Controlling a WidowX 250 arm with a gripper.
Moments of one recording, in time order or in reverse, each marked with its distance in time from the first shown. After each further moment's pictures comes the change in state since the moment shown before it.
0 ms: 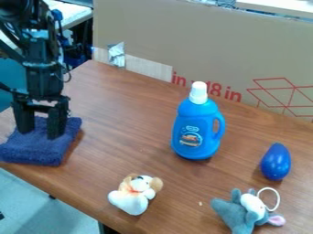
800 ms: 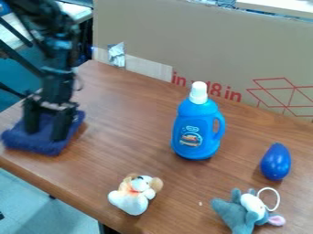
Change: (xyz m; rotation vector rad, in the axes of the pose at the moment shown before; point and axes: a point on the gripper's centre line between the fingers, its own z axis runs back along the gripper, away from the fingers) arm 0.046 -0.018 -0.007 0.137 0.131 -0.088
